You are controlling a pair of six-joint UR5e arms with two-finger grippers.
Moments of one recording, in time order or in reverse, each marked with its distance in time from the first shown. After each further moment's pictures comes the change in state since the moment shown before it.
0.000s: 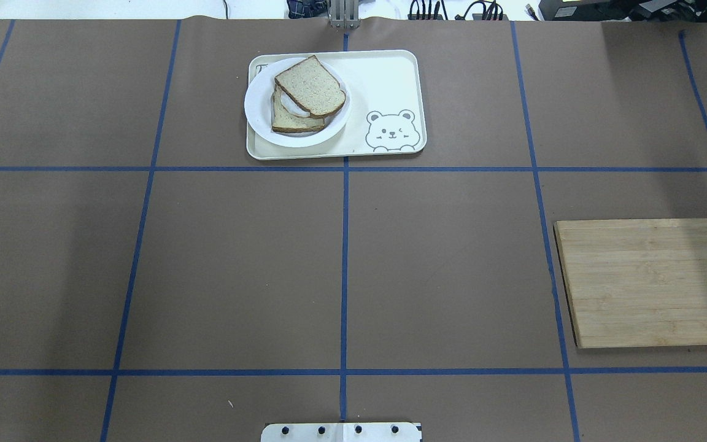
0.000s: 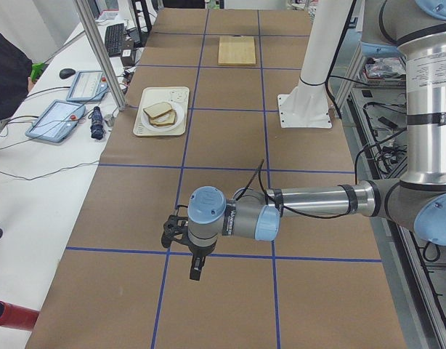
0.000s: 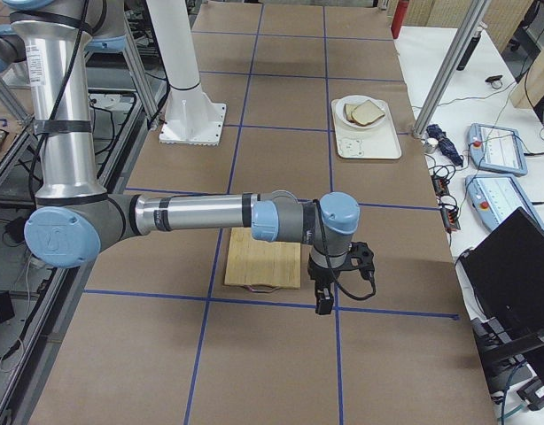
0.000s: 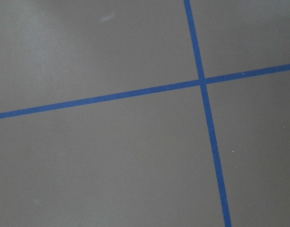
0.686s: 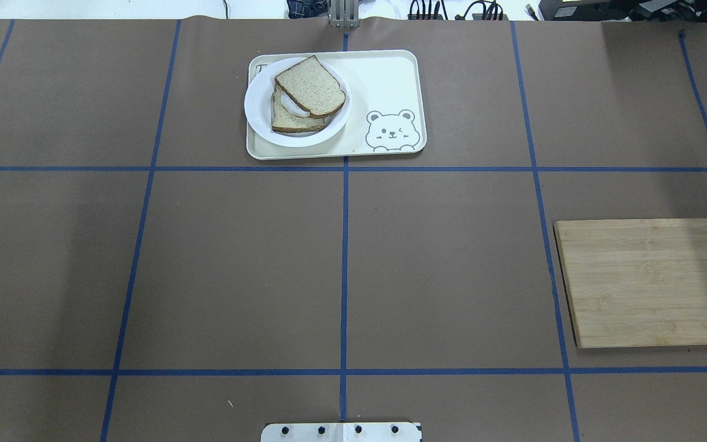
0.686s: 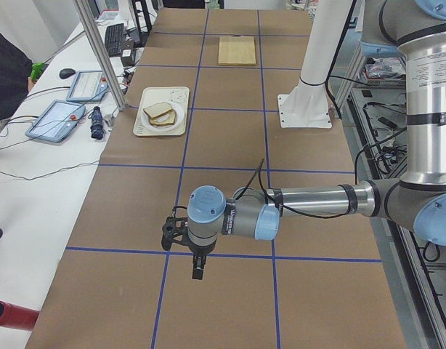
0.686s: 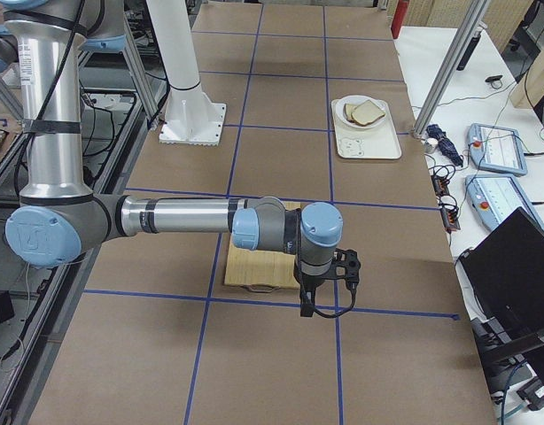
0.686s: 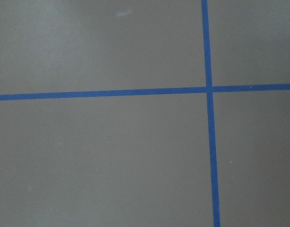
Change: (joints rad) left arm 0.001 0.002 -0.002 0.001 -0.005 -0.052; right arm 0.014 -0.026 0.038 0.006 0.036 0.079
